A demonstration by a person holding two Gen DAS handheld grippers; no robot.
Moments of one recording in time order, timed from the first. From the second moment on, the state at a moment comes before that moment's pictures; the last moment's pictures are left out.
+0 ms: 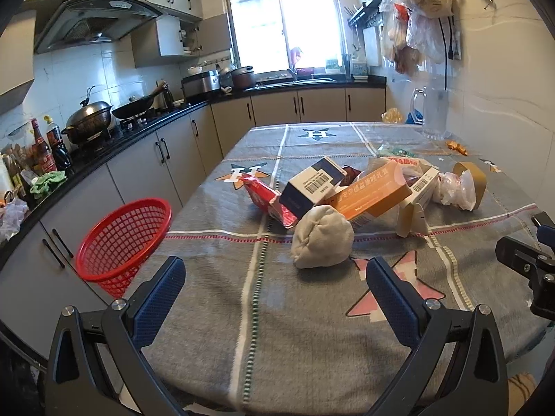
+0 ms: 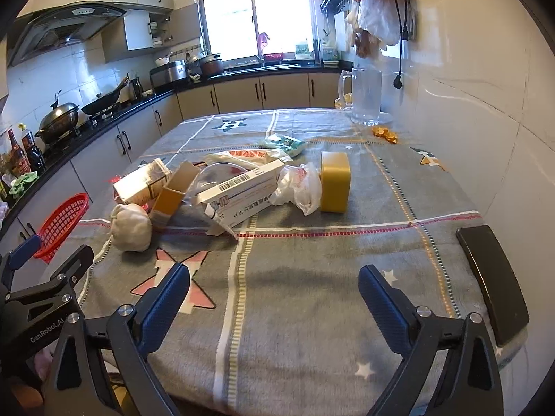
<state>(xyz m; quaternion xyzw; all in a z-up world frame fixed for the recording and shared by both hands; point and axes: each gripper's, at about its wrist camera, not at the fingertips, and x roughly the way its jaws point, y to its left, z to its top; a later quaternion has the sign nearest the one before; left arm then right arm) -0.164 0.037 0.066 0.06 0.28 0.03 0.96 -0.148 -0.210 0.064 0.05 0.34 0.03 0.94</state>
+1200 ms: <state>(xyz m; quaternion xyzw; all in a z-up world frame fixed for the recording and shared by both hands) -0.161 0.044 0.049 0.06 0.31 0.04 0.95 -0.141 -0.201 0.057 0.05 0.36 0.05 0.93</state>
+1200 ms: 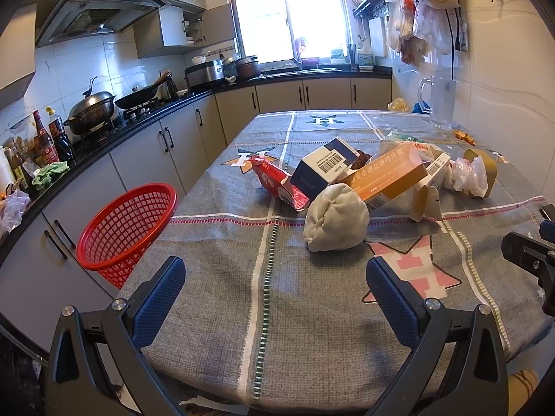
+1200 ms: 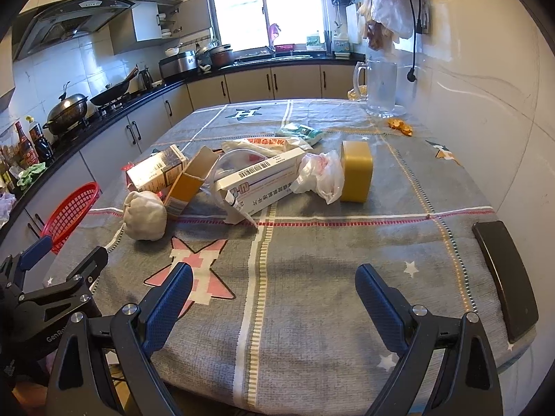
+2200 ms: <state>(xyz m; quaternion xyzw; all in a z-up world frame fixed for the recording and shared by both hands) -0.154 0.046 0.039 0.06 0.33 0.04 0.94 -0.136 -0.202 0.049 0.05 0.37 0.06 0.92</state>
